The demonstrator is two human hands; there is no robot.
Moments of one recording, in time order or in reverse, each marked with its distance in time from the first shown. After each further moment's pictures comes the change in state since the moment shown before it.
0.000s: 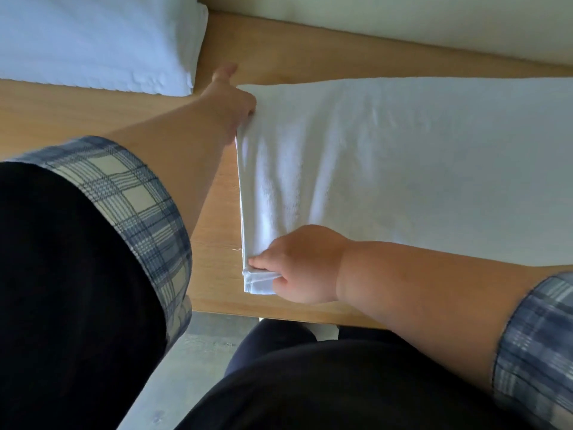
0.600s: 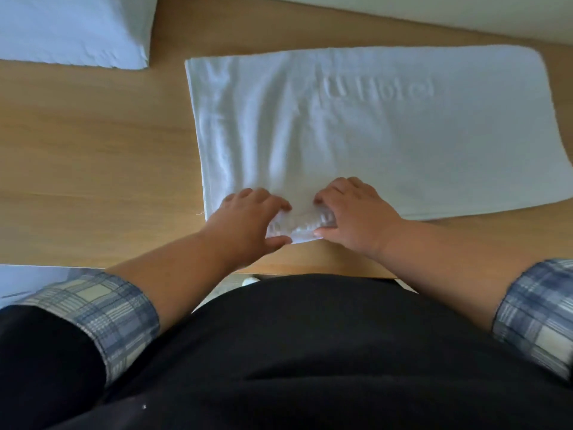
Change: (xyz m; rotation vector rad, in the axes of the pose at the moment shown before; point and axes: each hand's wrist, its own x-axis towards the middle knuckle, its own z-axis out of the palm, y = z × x) left_hand -0.198 -0.117 0.047 0.970 -0.402 0.775; right_hand -0.115 0.068 0.034 -0.040 0.283 0.486
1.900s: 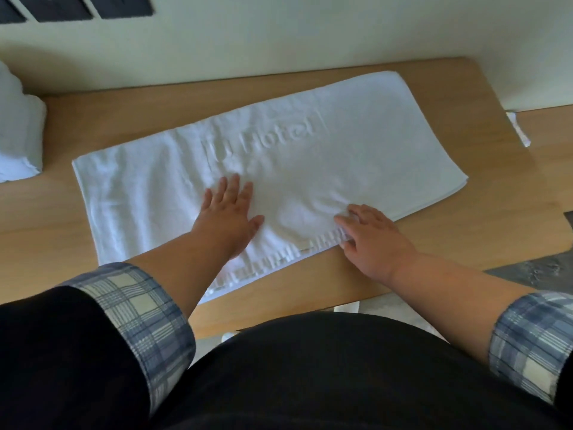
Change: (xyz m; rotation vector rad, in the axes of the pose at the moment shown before) left_hand 0.156 0.089 0.015 0.316 -0.101 -0.127; right_hand -0.113 0.162 0.007 0.130 0.068 0.422
